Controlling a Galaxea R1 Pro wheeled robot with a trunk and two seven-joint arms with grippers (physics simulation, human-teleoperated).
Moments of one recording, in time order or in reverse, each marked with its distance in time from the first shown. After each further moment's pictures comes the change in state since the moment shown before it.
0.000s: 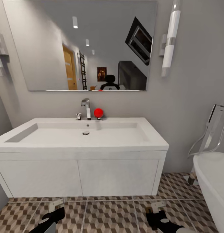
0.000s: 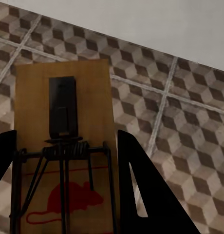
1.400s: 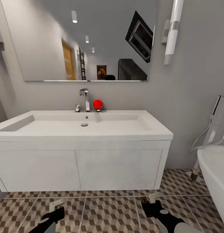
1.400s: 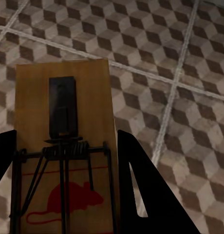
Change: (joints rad) left arm 0.000 0.001 0.000 -0.001 -0.001 0.000 0.001; right arm -0.001 0.000 -0.010 -0.121 -0.008 -0.003 0.130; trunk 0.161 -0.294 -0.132
